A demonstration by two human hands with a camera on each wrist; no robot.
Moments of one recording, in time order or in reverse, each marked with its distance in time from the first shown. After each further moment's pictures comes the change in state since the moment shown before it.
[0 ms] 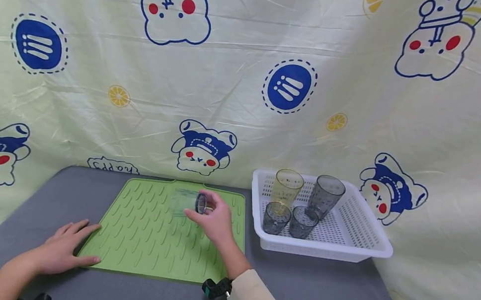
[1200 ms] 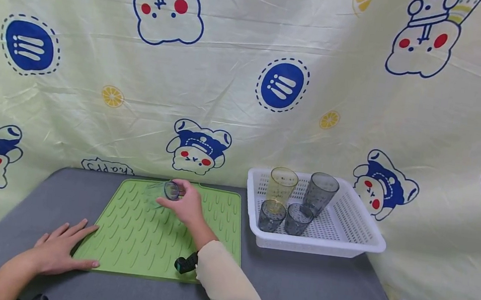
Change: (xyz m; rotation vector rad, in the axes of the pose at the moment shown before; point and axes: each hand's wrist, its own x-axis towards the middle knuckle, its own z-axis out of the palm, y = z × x) left_hand 0.004 0.002 0.000 0.111 -0.040 -0.040; right_hand 0.044 0.006 0.058 -0.118 -0.075 0.027
